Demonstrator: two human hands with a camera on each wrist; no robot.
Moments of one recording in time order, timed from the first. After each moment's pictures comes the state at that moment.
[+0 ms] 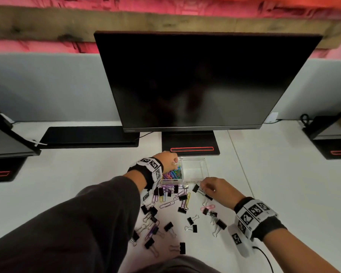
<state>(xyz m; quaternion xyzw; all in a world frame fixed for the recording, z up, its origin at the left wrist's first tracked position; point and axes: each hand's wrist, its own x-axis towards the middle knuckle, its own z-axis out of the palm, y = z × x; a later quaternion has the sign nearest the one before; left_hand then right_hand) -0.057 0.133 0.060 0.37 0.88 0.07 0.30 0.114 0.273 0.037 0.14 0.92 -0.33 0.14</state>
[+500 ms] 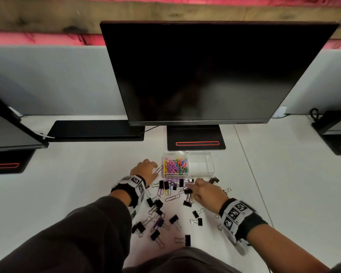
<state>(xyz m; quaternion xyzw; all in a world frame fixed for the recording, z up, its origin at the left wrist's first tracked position) -0.053 0.054 -0.001 0.25 0.93 0.08 0.25 0.107 0.228 0.008 0.01 0.97 -0.15 0.18</state>
